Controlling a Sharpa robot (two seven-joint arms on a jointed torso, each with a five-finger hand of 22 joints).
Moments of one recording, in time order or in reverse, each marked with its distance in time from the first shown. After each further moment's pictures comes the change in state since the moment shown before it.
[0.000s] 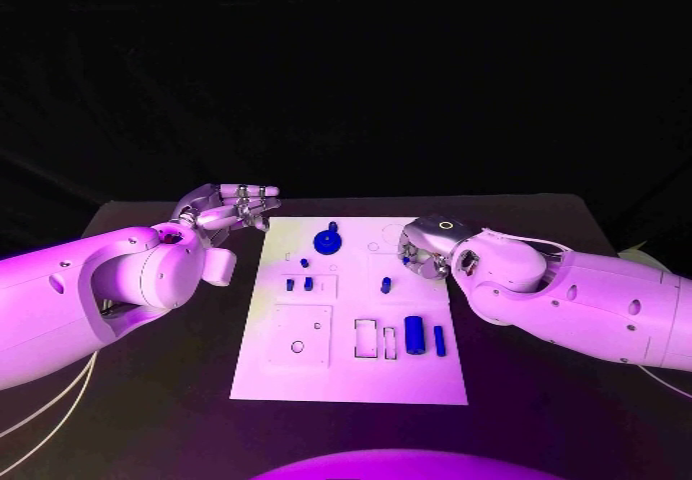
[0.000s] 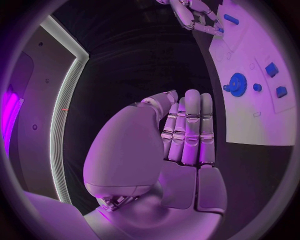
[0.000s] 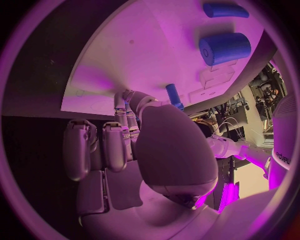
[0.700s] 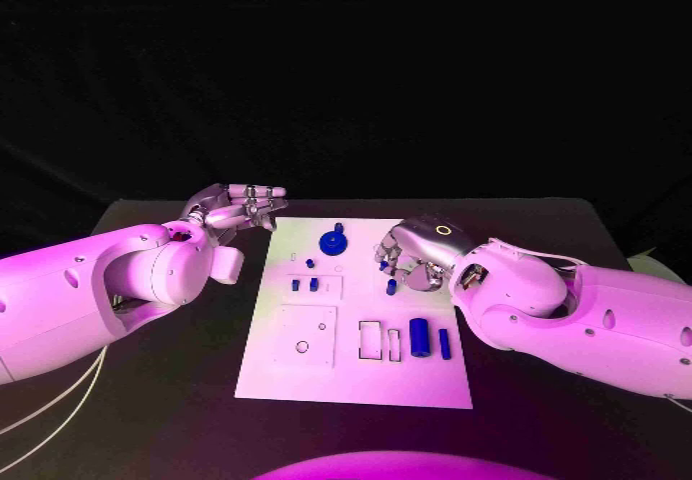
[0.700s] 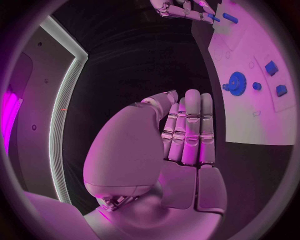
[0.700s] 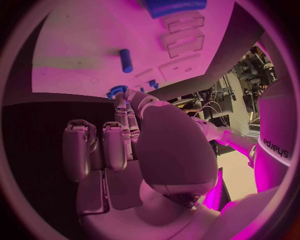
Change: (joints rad) left arm 0.000 0.007 0.000 -0.012 0.000 0.001 -0.006; left_hand 0.000 0.000 0.000 -0.005 0.000 -0.009 0.002 0.000 -0.001 -0.010 0.003 0.007 0.001 -0.004 0.004 -0.002 -0.004 0.000 -0.004 0.004 -0.004 0.000; right arm 0.011 -0.059 0.013 0.234 -0.004 -0.096 -0.001; right_hand -0.015 -0.005 0.000 0.000 -0.004 0.004 -0.005 -0.001 0.001 0.007 -0.007 -0.004 0.000 -0.004 -0.003 0.000 0.001 -0.011 0.000 0.000 0.018 0.000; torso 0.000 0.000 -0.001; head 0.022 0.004
